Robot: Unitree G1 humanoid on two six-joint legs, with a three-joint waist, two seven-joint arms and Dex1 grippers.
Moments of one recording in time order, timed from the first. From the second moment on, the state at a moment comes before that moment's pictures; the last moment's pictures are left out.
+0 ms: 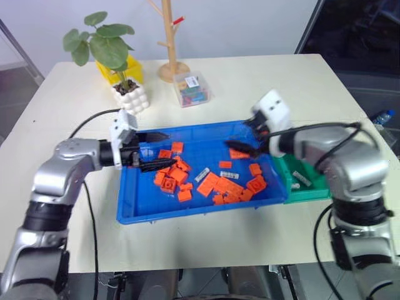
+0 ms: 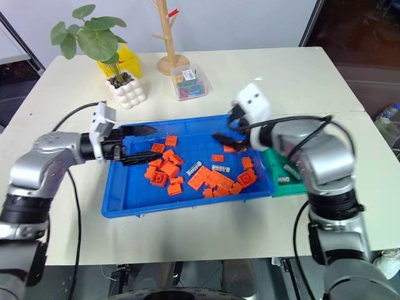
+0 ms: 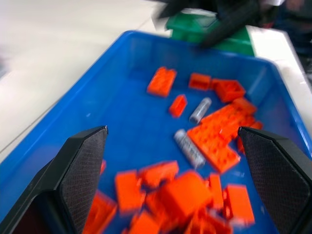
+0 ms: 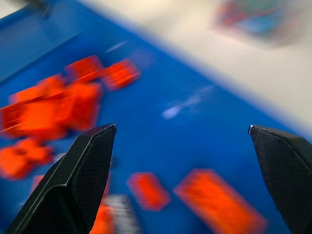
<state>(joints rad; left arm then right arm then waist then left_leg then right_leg) -0.45 0.75 0.07 -0.11 -0.56 0.55 -1.14 -0.65 -0.51 0.12 -0.42 0.35 1.23 0.63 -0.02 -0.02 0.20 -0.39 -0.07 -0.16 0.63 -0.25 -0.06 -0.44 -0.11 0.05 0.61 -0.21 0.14</state>
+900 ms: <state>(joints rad) -0.28 0.85 0.25 -0.42 -0.73 0.72 -0.94 -0.61 -0.44 0.40 -0.22 0.28 1.03 0.61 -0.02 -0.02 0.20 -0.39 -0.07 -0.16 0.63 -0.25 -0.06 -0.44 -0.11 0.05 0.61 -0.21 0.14</state>
